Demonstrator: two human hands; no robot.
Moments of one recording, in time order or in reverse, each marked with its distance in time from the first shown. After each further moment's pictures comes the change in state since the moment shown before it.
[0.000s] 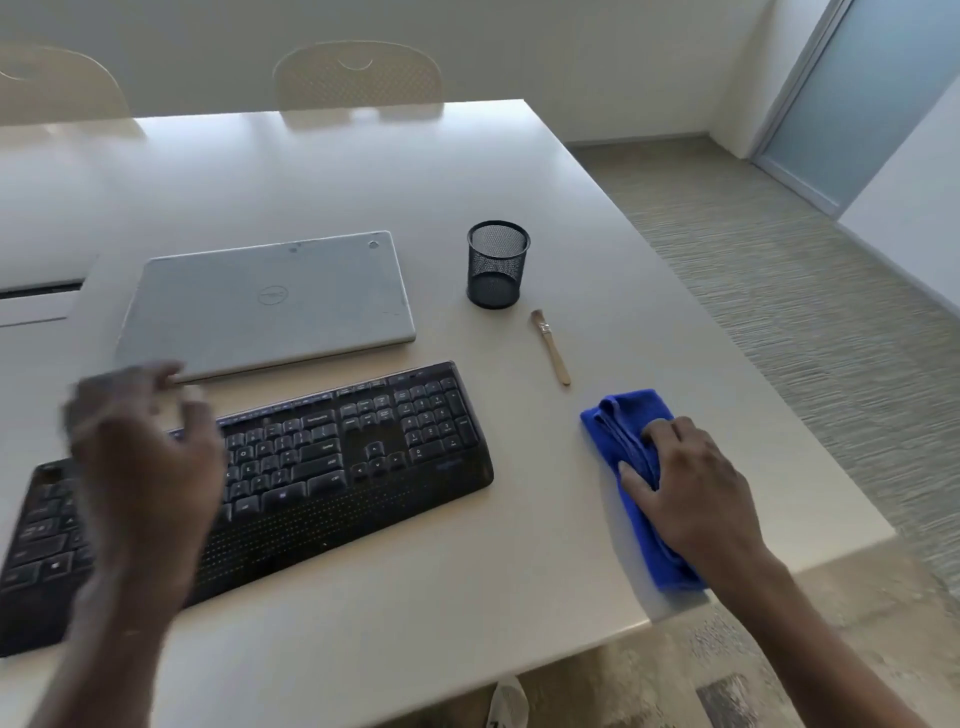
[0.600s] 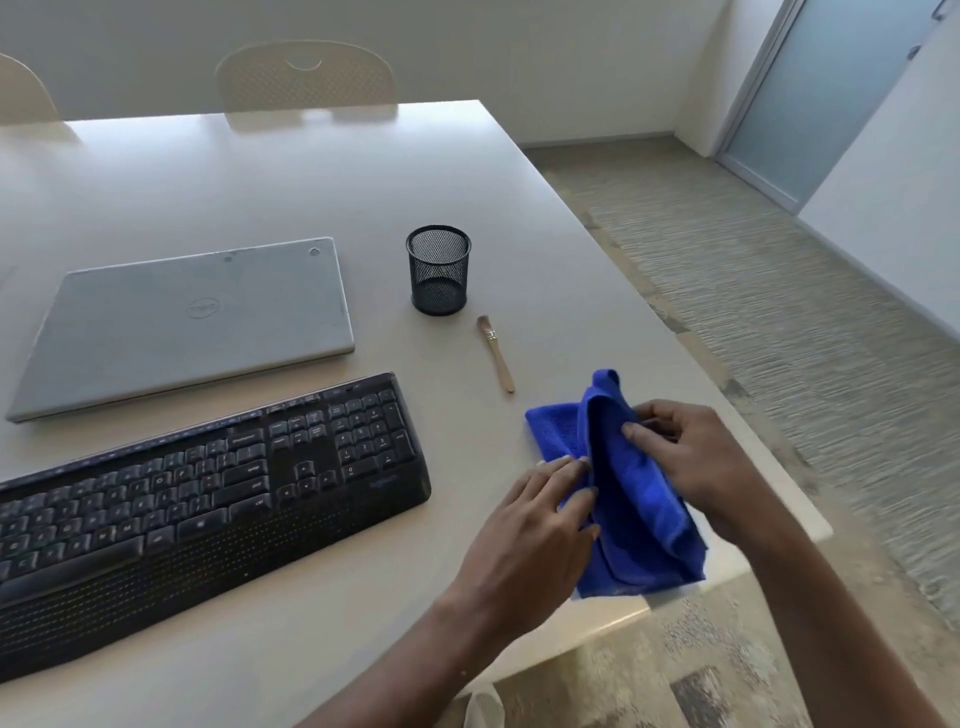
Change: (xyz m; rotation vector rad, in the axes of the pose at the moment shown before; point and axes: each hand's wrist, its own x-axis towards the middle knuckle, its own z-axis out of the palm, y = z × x) left_hand -0.207 0.200 0.111 -0.314 -0.710 0.976; right_hand 0.036 0.055 -0.036 0.978 -0.166 0.262
